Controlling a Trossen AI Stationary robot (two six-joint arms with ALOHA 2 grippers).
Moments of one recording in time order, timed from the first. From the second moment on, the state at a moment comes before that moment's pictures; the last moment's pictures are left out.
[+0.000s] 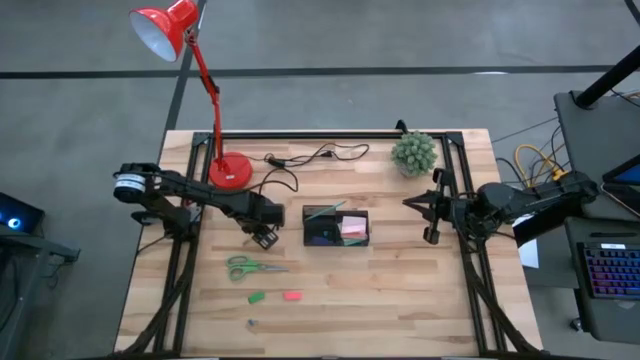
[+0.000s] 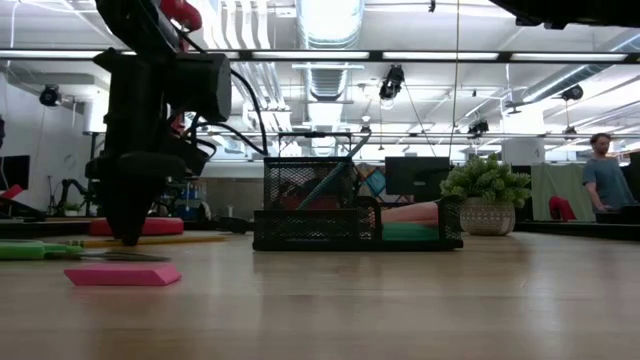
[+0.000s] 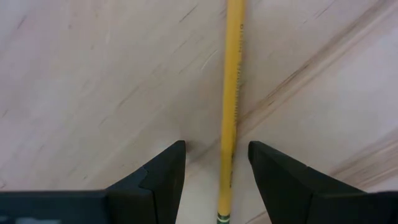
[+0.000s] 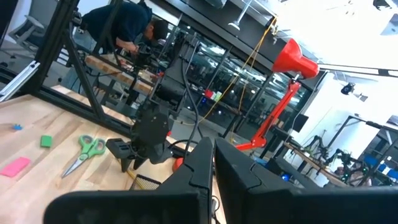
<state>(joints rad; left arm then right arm) 0.00 1.55 0.79 -0.78 -0.03 -0.80 0.25 0.46 0.30 0.32 0.32 -0.58</state>
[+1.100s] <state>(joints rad) 0.03 1.55 0.78 -0.77 0.03 -0.67 0.25 0.46 0.30 0.32 0.32 -0.58</state>
